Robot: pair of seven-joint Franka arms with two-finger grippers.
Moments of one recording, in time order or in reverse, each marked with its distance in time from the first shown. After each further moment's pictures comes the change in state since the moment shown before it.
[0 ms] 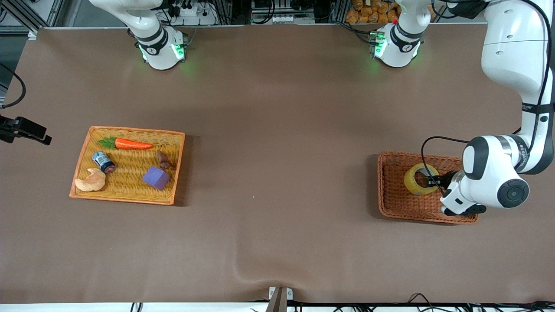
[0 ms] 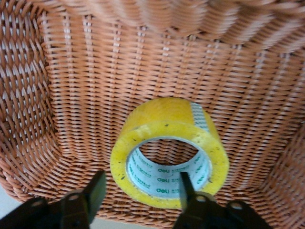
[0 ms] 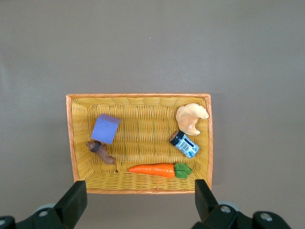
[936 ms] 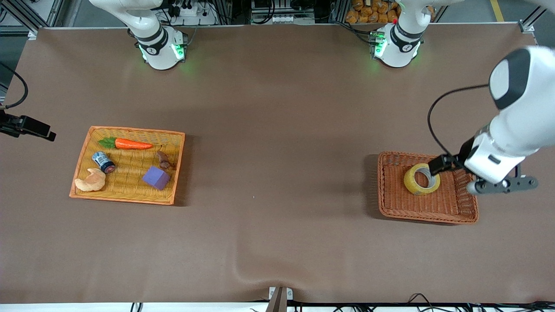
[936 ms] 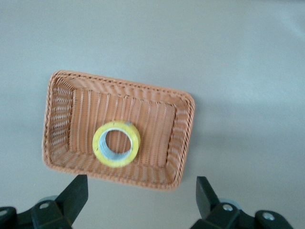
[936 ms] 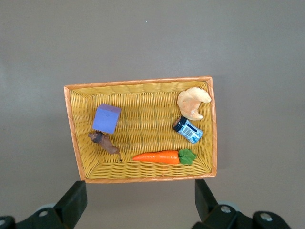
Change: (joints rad) left arm -0.039 -0.402 -0.133 0.046 0.000 -0.087 -0.150; right arm -0.002 0.001 -0.004 -0.003 0.011 -0.055 0.049
